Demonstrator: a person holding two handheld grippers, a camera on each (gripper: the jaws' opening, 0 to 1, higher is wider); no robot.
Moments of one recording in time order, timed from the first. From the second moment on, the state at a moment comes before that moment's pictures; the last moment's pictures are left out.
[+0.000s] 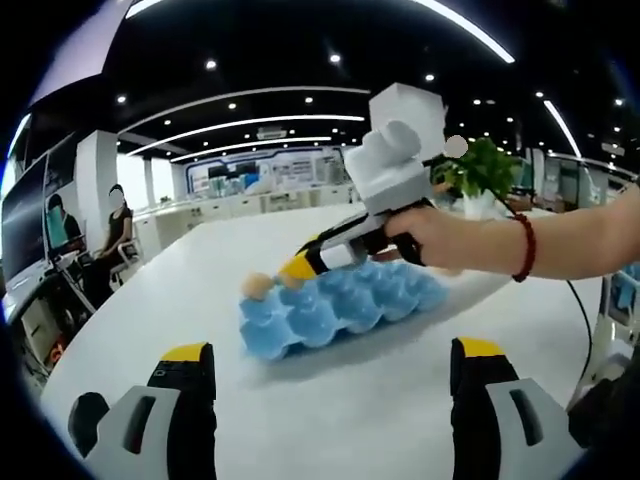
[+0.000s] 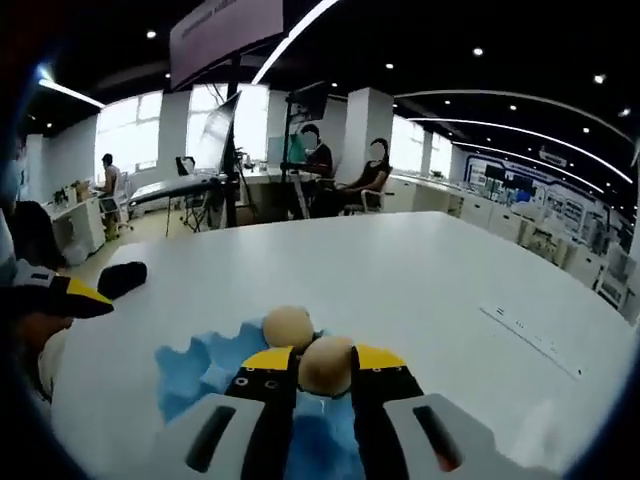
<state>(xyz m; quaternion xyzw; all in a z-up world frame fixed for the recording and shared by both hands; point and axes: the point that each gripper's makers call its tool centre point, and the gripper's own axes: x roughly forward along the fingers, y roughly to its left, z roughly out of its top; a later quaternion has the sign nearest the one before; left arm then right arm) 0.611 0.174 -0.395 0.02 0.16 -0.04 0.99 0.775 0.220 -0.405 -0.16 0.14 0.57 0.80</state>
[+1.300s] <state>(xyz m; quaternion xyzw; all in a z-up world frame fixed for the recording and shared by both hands) 0.624 0.162 -0.394 0.01 0.15 -0.06 0.99 0.798 0.121 -0.388 -0.15 0.14 0.51 0.84</state>
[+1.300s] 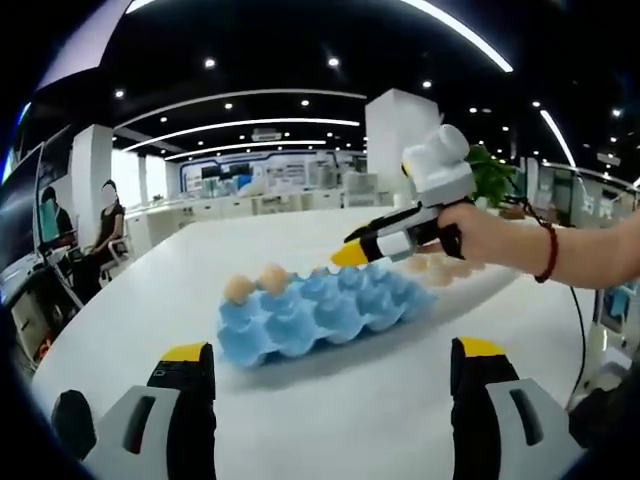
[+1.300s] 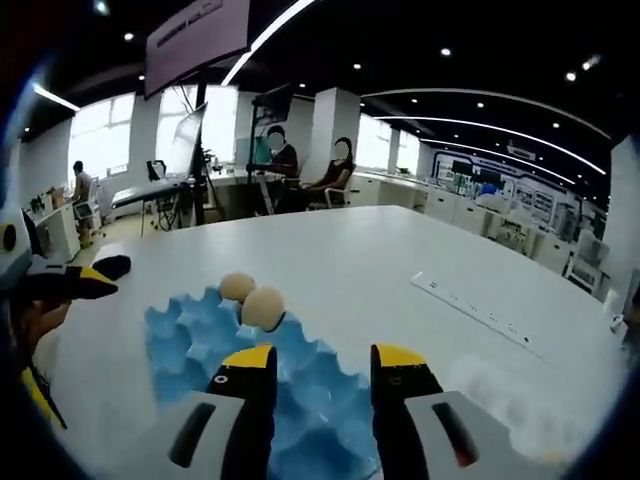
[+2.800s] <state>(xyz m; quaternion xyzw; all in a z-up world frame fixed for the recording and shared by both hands) 0.635 0.150 -0.401 0.02 0.16 -0.07 0.99 0.848 -0.055 -0.398 -0.13 0.18 0.35 0.91</state>
